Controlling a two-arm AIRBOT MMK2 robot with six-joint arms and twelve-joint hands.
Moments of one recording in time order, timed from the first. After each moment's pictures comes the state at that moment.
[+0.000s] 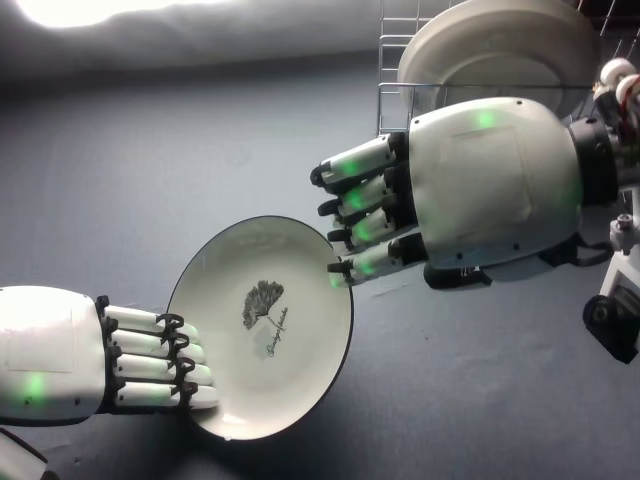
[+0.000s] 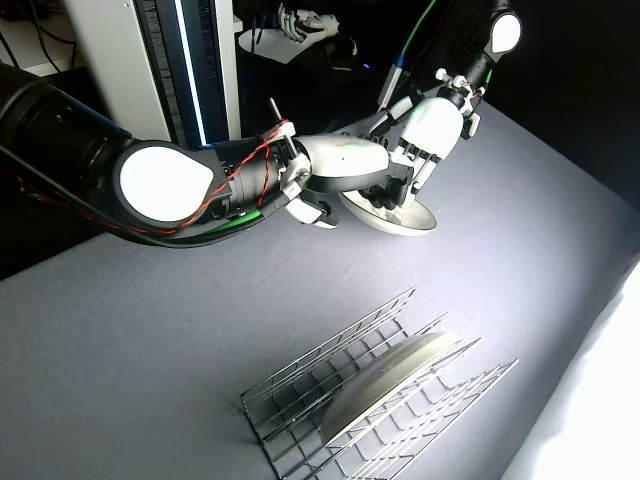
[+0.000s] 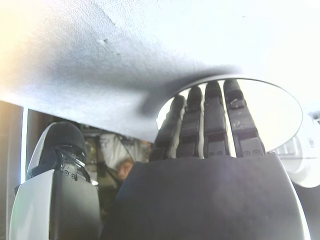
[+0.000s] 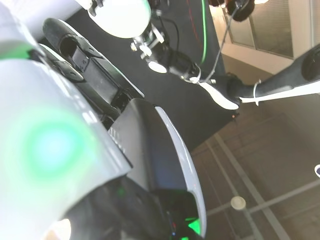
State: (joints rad) left arm 0.84 -0.84 1.16 1.40 -0.74 0.10; right arm -0.32 -1.13 1.22 -1.25 0.84 -0.47
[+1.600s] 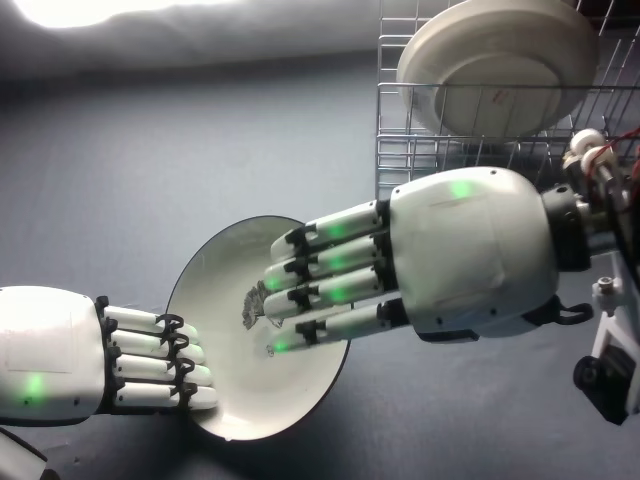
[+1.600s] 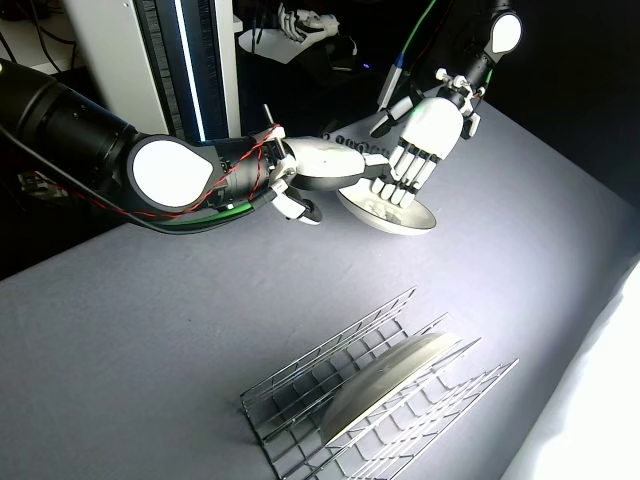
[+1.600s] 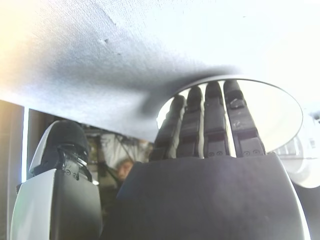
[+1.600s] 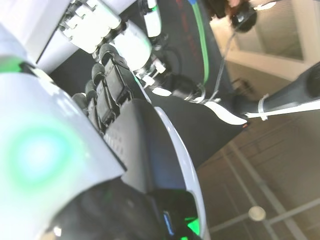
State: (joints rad) left arm 0.84 -0.84 1.16 1.40 -0.74 0.10; right arm -0.40 -1.17 1.16 -1.24 0.73 -0.48
